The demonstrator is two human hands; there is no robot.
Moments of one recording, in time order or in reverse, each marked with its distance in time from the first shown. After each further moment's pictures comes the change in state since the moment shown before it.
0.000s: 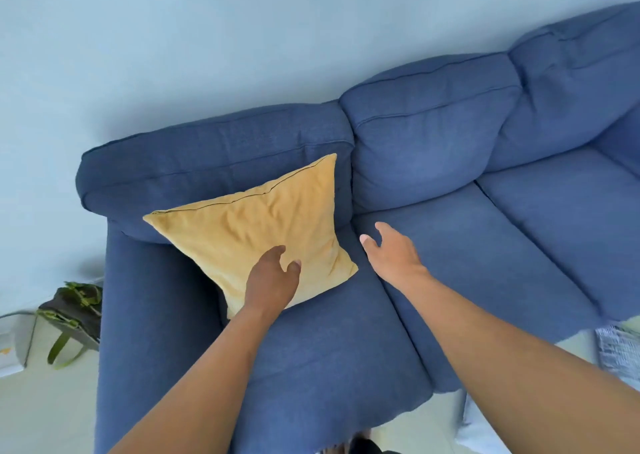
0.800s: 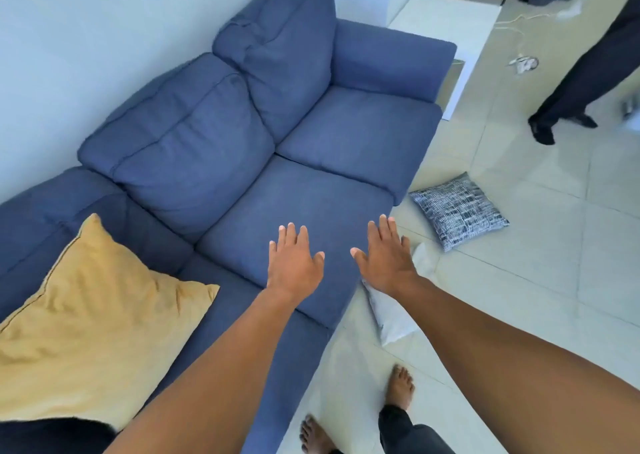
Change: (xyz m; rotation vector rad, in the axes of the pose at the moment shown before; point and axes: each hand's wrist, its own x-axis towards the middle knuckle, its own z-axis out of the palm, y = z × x) left_hand -0.173 0.179 0.264 0.696 -0.403 0.833; right_hand -0.199 0.303 -0.103 -0.133 0.315 0.424
